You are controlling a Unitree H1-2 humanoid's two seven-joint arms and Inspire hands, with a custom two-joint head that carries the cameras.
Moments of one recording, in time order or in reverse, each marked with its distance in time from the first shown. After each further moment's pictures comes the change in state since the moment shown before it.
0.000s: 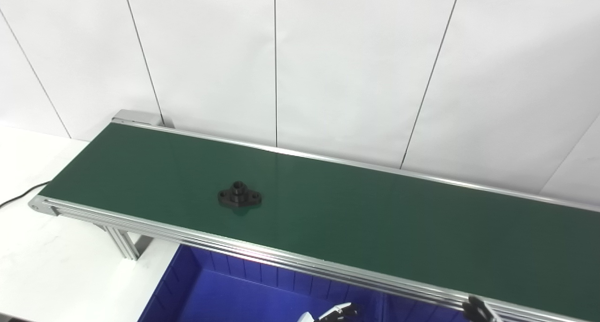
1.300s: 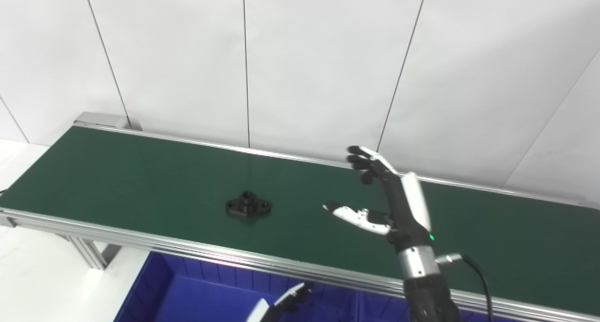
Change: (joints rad) left arm -0.024 0.105 0.007 -0.069 -0.086 0.000 -0.029; right arm -0.529 0.068 0.106 -0.175 -0.413 0.440 0.236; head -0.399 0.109
